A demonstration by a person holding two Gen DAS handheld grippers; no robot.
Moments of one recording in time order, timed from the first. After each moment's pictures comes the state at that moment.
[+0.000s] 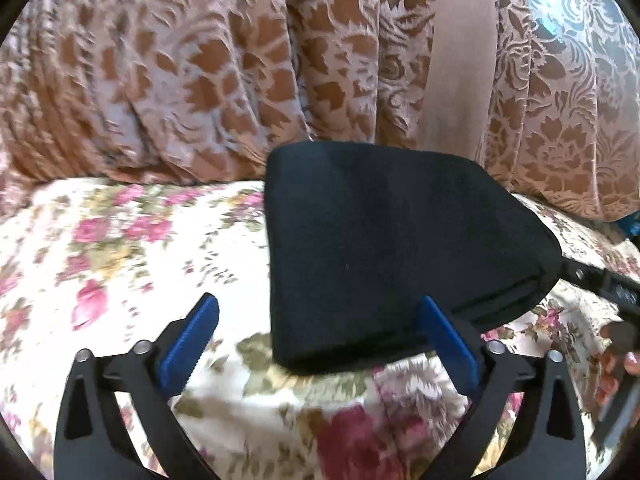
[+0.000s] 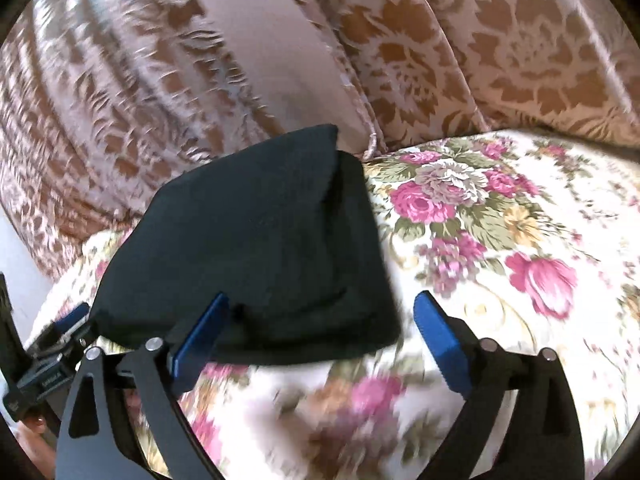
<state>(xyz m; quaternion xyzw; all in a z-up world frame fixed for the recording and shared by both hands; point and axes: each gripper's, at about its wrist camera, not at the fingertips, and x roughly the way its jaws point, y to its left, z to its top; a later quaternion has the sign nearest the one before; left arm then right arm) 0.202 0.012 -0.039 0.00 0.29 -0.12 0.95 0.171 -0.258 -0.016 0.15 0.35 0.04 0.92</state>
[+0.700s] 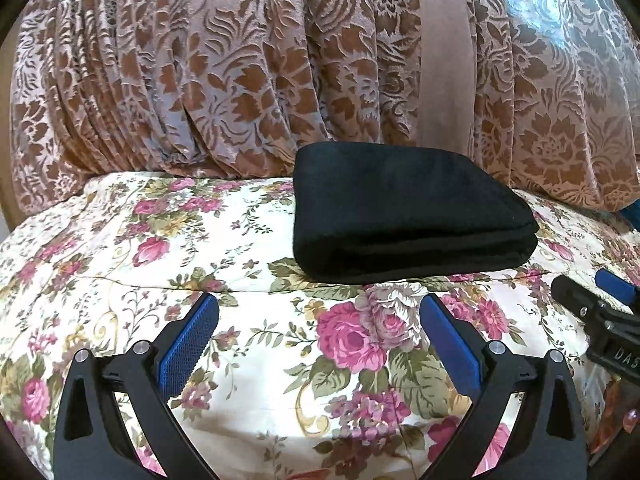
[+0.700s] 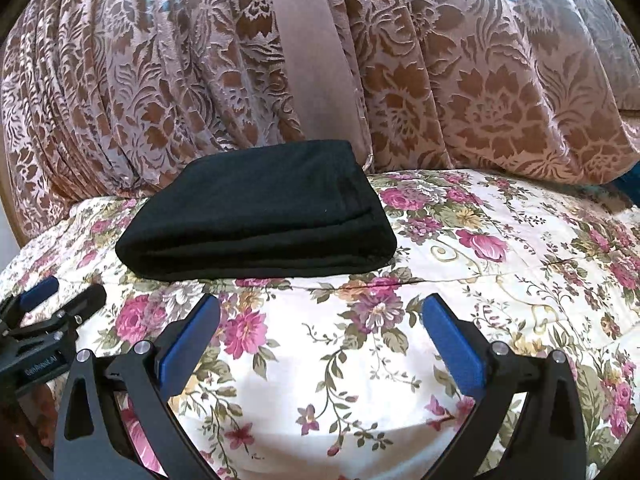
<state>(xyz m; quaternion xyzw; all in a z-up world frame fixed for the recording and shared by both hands) 0.107 0.016 -0.040 0.01 0.26 -0.07 0.96 0.079 -0.199 -0.011 0.06 0.30 -0.03 0.95</state>
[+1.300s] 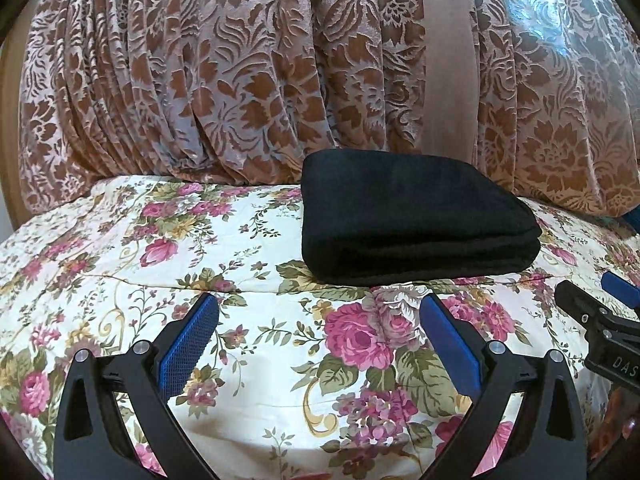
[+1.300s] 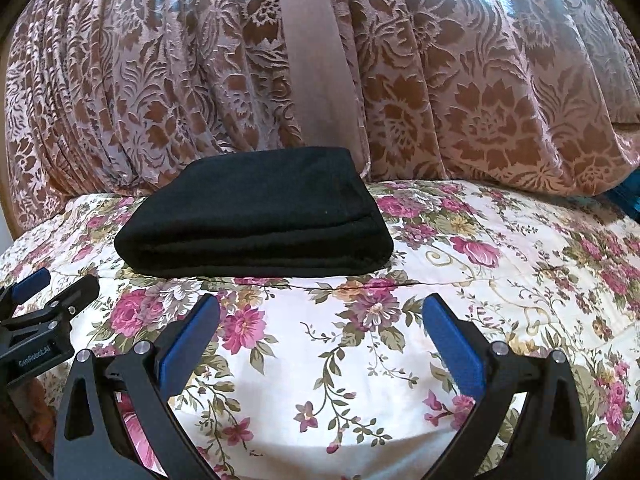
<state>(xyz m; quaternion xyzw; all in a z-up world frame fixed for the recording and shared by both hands) 0.101 0.019 -0.043 0.01 0.25 -0.06 0.97 0.072 -0.197 -0.014 0.05 0.28 -0.04 0.96</state>
